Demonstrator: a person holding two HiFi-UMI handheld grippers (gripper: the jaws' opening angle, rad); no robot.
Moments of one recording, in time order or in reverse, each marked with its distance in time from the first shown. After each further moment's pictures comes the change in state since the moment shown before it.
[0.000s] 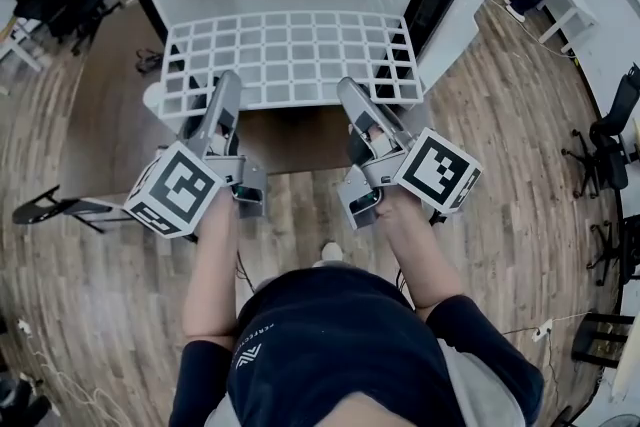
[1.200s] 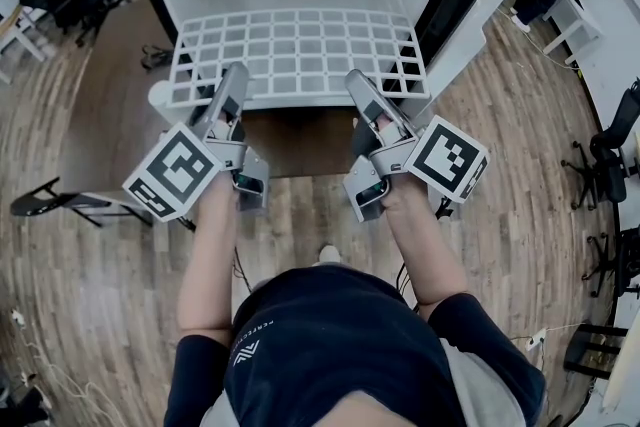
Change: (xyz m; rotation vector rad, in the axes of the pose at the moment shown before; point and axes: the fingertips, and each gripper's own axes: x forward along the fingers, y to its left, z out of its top) left arm 0.016 0.011 0.007 -0.065 0.028 -0.002; right arm 0.019 0.001 0.010 0.045 0.026 -0.001
